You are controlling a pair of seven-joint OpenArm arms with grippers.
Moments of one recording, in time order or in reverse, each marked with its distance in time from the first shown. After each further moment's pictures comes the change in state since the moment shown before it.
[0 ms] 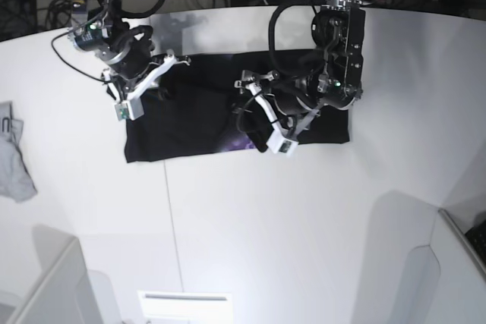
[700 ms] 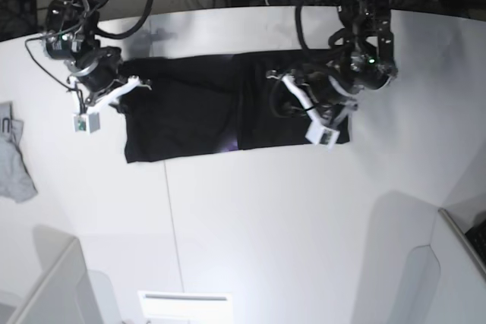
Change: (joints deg) left arm 8.2 -5.4 -9.9 12.9 -0.1 -0.2 0.0; right arm 6.1 -2.6 14.4 0.1 0.1 -0.2 -8.5
